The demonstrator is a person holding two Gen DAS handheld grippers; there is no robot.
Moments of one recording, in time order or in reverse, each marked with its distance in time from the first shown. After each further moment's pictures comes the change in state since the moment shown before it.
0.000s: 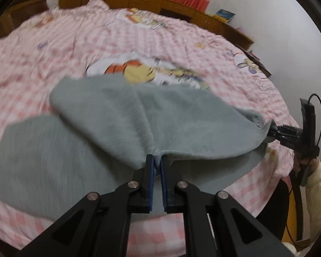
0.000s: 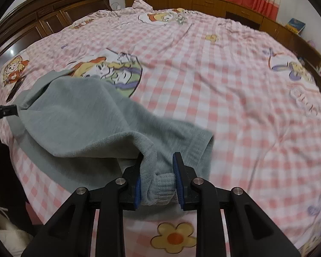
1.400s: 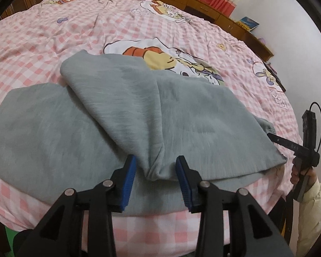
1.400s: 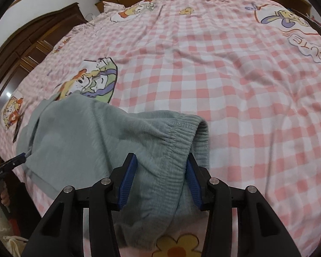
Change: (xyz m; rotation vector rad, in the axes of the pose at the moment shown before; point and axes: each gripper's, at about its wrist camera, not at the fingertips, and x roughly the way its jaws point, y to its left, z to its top) left arm 0.021 0.006 -0.003 -0.147 0.027 0.059; right arm 0.036 -0.043 -0.001 0.268 0.058 0.109
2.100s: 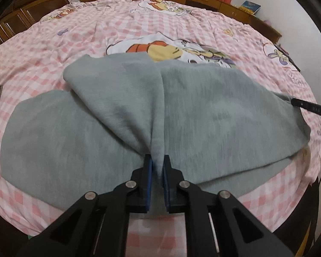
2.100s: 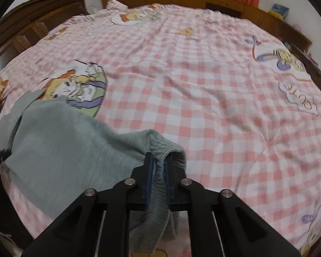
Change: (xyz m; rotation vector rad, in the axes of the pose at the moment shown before) left arm 0.017 -0.011 -0.015 0.112 -0.001 0.163; right arm -0.012 0.012 0.037 -0.146 -0.039 -0.199
